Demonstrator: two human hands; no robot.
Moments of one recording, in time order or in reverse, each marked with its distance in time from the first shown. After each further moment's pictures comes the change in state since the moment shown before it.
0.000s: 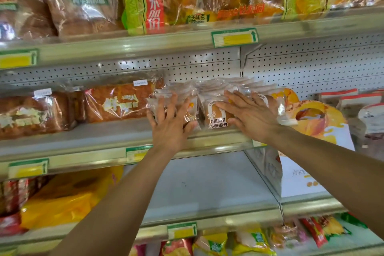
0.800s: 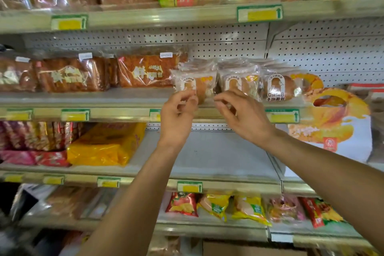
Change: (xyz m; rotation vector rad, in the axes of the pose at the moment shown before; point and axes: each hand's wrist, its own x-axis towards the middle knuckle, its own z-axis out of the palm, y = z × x) left_hand -0.106 0.034 -0.055 -1.171 0.359 -0.297; right_hand -0.048 -0.089 -0.025 0.600 0.322 -0.098
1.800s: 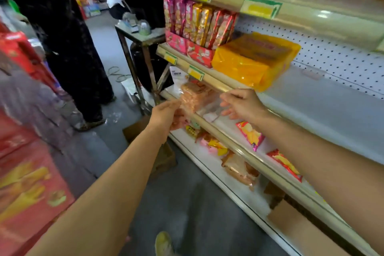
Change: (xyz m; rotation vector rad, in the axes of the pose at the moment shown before) left_hand -0.162 -0.129 -0.363 0.013 0.709 -0.930; right_hand -0.037 -0.253 0.309 0.890 -0.885 0.490
